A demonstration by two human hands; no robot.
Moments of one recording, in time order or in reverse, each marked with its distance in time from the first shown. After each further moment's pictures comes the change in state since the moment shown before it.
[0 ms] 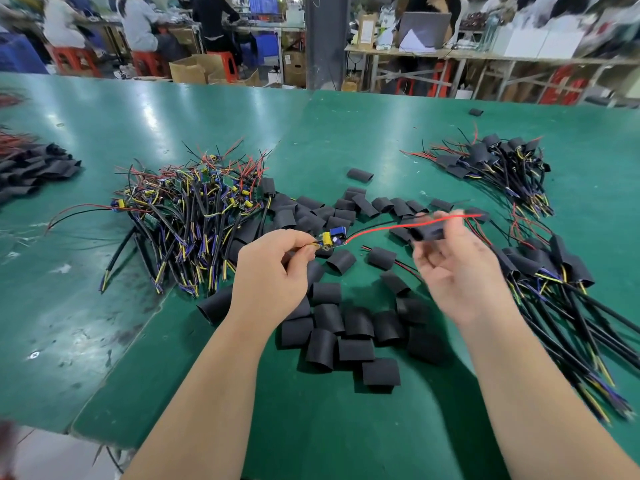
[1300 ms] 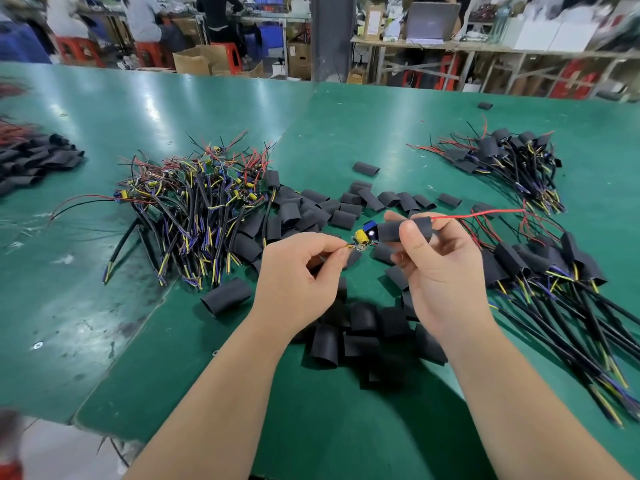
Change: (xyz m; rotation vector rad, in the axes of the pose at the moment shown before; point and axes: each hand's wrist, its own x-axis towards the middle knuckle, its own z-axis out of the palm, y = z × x) left_hand -0.009 0.017 0.011 -0.174 -0.046 0.031; right_hand -0.024 0.022 0.026 -0.227 -0.106 -0.168
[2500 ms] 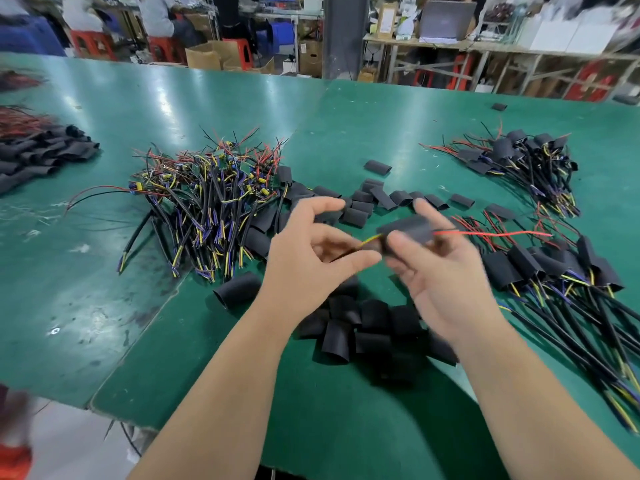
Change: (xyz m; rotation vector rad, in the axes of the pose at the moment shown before) left_hand 0.005 0.002 -0.007 -0.377 -0.069 -0.213; right_hand -0.006 -0.005 0.010 0.067 -0.069 0.143
